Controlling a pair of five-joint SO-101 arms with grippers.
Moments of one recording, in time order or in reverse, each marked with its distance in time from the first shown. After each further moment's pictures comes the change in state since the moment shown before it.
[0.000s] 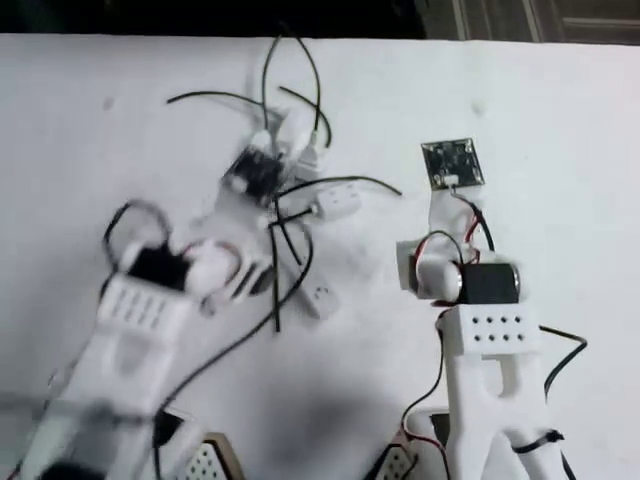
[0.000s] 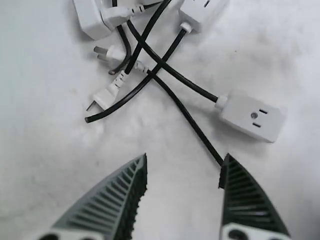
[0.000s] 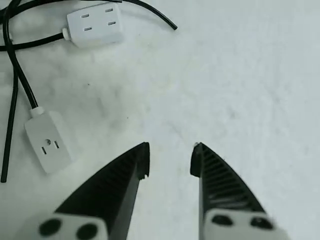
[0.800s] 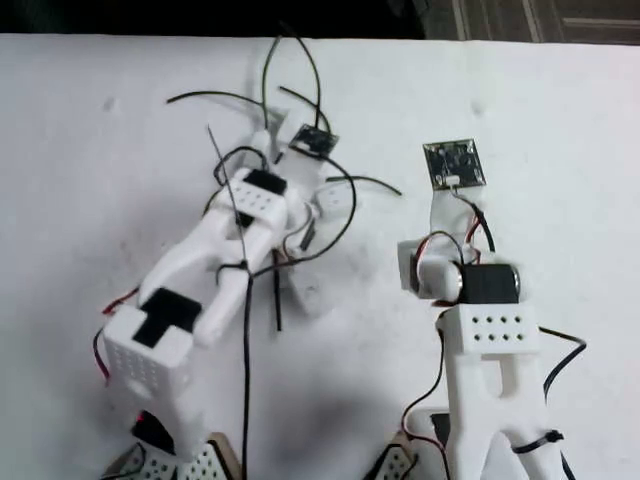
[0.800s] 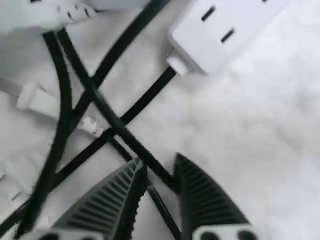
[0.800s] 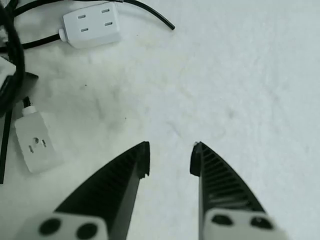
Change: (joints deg) left arm 4.3 54.6 -31.4 -8.3 12.7; right arm 0.4 0.0 1.0 -0.5 0.0
